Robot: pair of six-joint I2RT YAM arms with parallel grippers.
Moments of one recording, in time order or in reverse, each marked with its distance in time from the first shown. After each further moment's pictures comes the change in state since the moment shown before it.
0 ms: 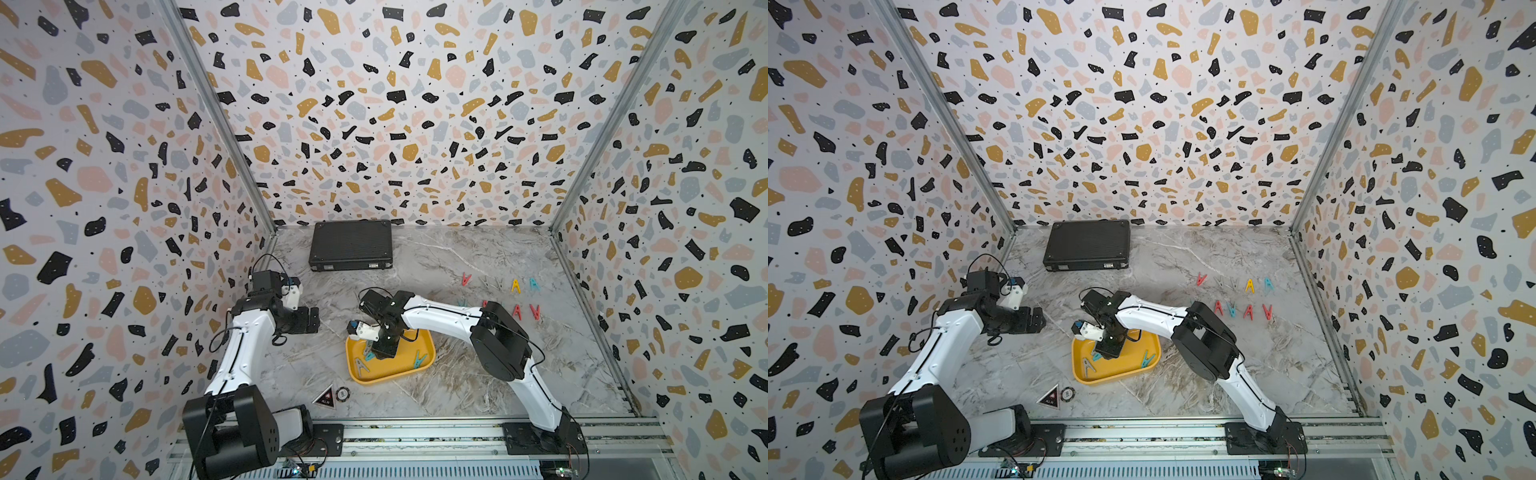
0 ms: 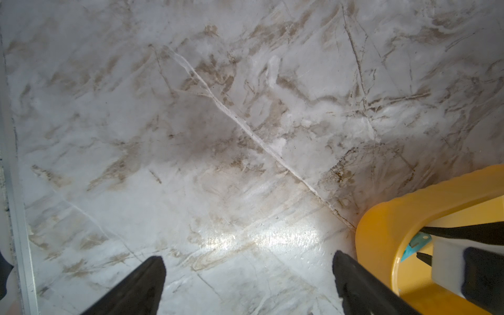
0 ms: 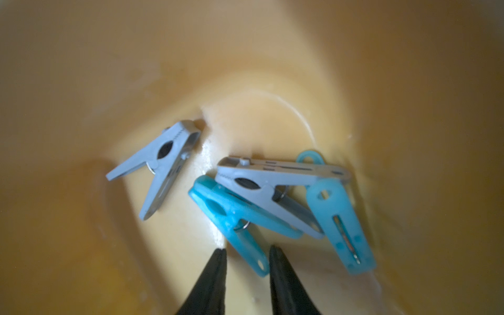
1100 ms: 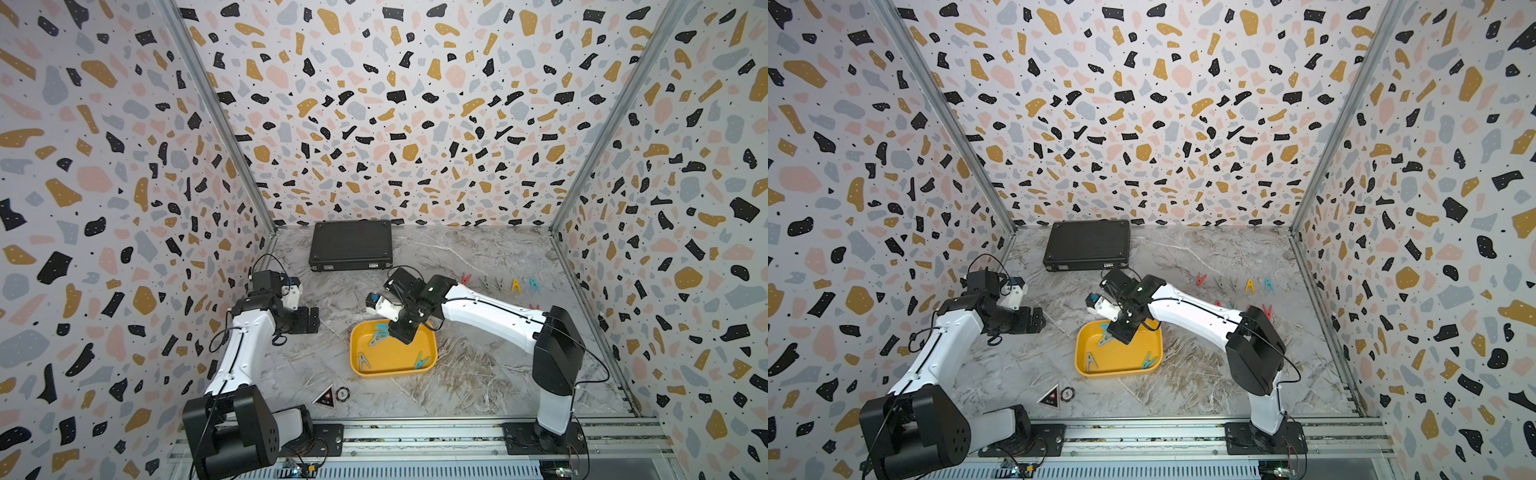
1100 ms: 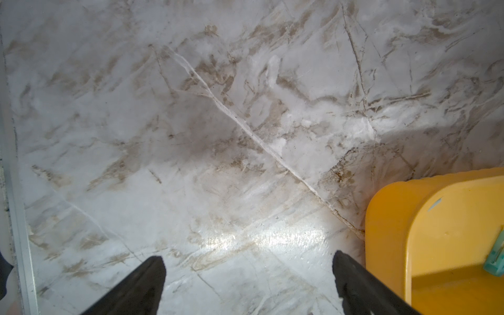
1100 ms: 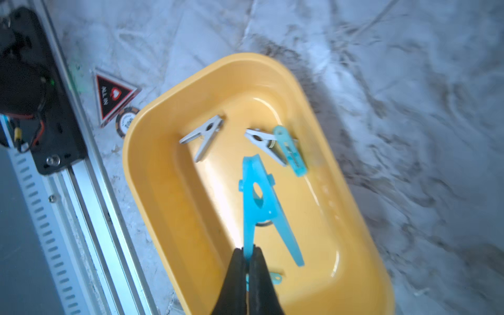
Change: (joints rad) left arm 0.000 0.000 0.000 0.000 0.001 0.000; right arm -0.111 -0.391 -0.190 0.022 0.041 0.164
